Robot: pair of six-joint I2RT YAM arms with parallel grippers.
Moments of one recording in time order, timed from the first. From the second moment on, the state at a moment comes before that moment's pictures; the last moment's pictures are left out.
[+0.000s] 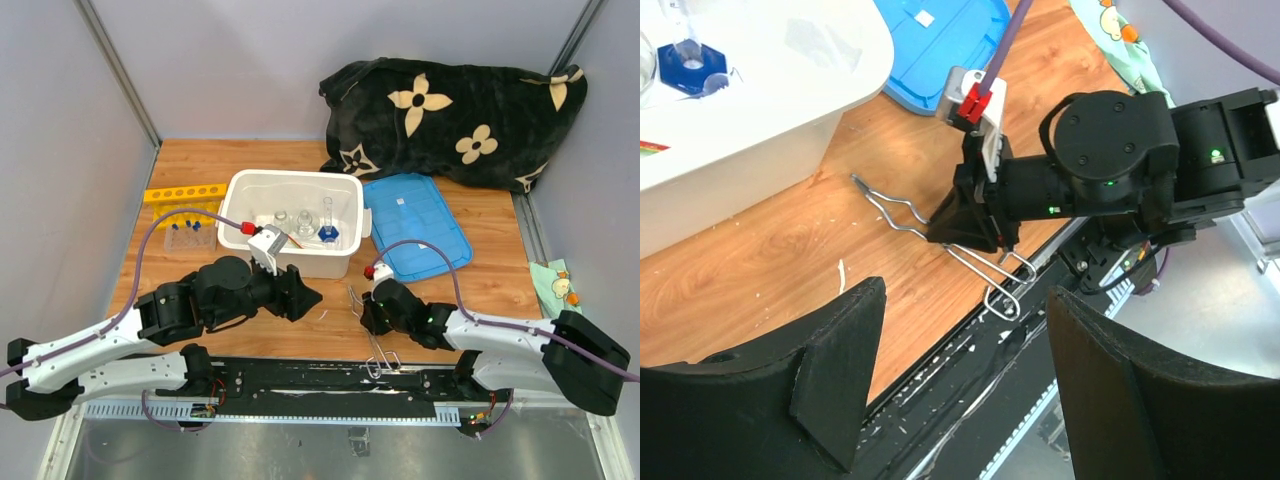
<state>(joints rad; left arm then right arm) -1.18 0.76 0.91 -0.50 -0.25 -0.58 0.99 1.15 0.37 -0.02 0.15 0.46</state>
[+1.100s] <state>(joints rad) -1.18 0.80 0.56 -0.51 -0.19 -0.75 1.13 1.31 0.49 -0.03 0.14 0.28</state>
